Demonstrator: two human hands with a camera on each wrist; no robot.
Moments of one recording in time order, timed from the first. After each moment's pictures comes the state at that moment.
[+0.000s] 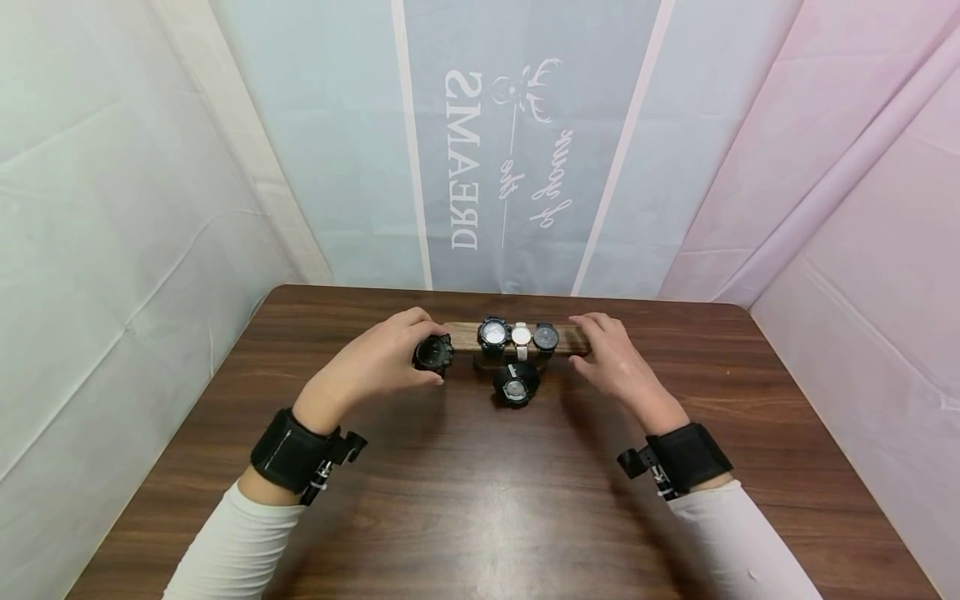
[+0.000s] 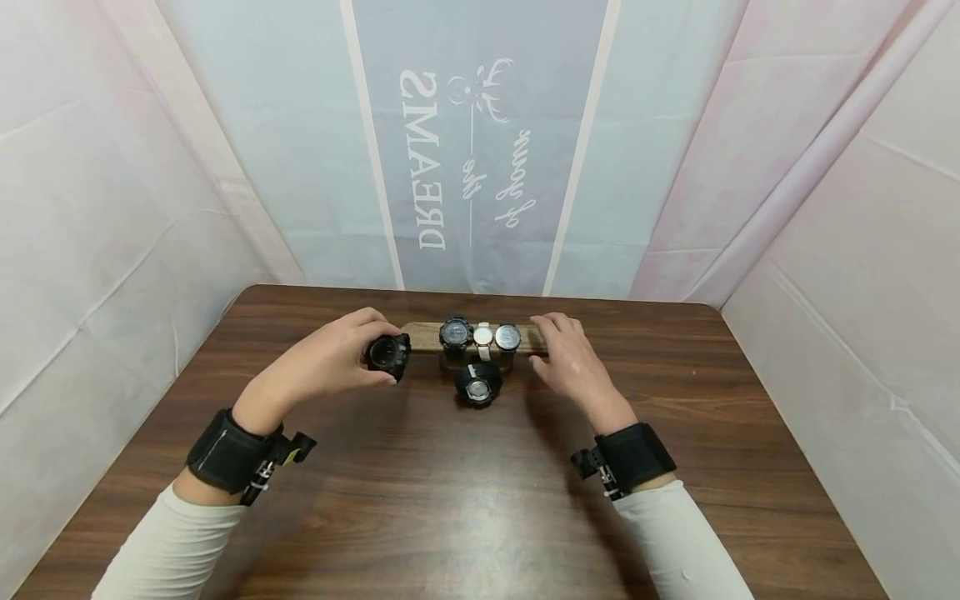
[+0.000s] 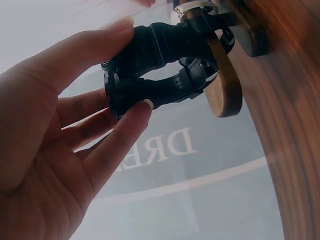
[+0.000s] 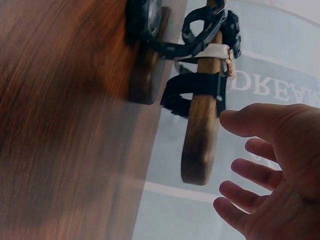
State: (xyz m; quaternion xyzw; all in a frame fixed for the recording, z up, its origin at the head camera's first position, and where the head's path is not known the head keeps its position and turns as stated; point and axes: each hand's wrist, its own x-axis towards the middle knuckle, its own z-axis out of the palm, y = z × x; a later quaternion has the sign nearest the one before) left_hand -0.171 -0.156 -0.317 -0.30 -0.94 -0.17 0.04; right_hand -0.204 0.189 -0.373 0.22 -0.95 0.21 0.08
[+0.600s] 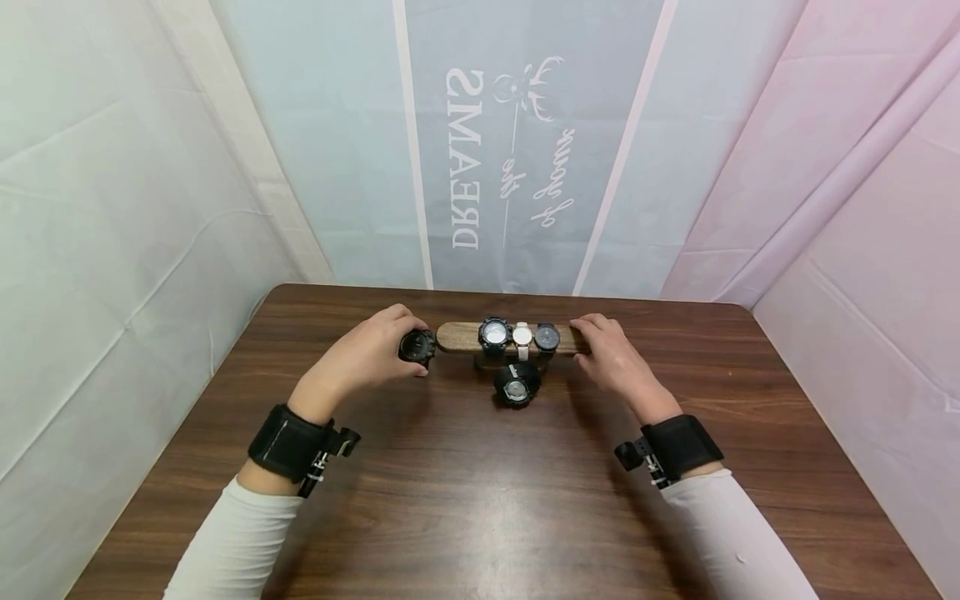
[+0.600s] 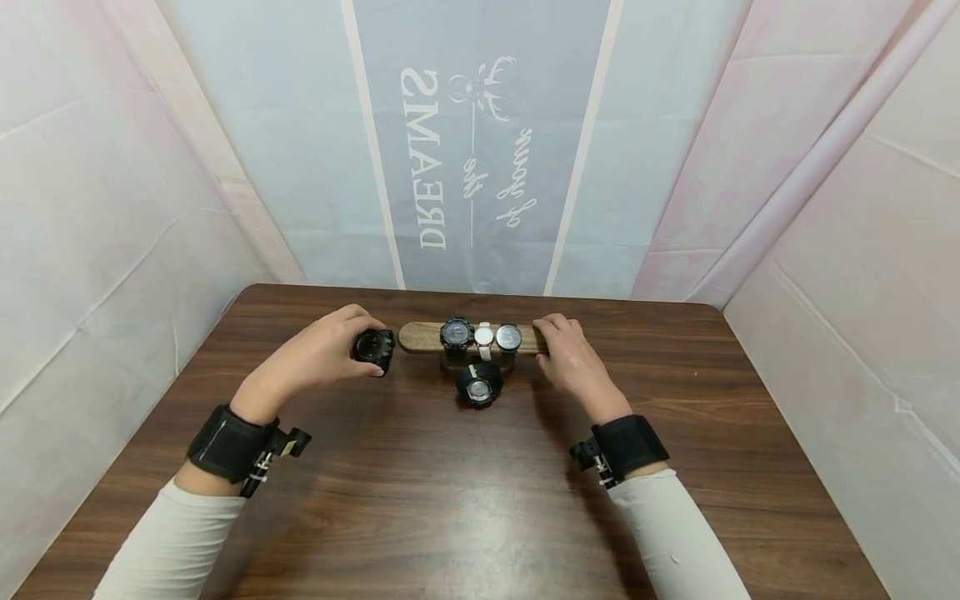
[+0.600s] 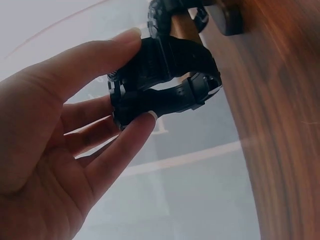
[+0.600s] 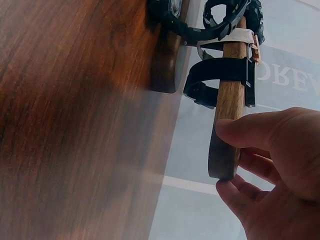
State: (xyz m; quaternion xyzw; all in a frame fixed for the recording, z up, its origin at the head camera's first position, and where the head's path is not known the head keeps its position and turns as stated) left_hand -0.189 -0.177 -0.334 -0.26 -0.95 -0.17 0.03; right_hand -0.223 0.193 -0.389 0.24 -0.95 0.17 0.08
